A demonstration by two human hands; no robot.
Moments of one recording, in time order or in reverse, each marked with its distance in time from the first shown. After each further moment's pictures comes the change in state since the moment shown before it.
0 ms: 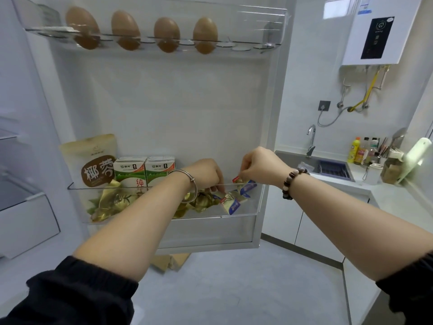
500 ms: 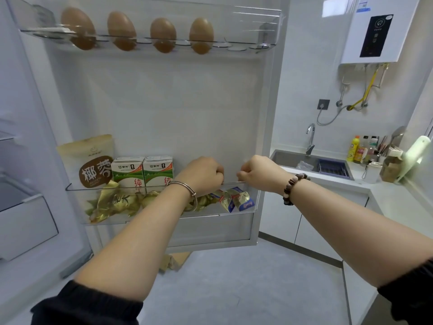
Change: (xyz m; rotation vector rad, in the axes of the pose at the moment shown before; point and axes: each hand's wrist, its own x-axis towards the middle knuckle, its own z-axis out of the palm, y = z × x) left_hand -0.010 0.003 0.005 0.260 0.222 0.155; right_hand -0.008 0.006 0.009 -0.092 -0.055 -0.023
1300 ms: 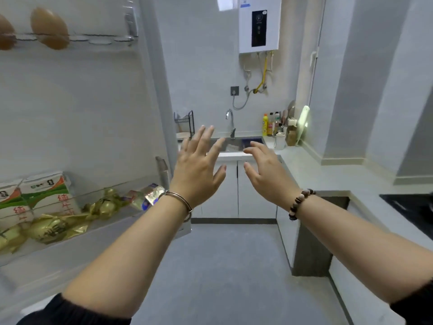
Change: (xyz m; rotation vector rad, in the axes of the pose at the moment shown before) left_hand 0.000 0.146 0.073 0.117 0.452 0.547; right_hand -0.166 0.124 -0.021 0.064 0.532 0.181
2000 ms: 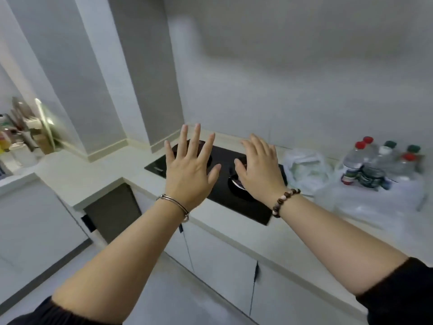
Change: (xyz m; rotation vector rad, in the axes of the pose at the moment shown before) left_hand 0.081 0.522 0.083 -0.576 -0.073 0.620; right_hand -0.326 0.220 -0.321 -0.812 0.308 0.944
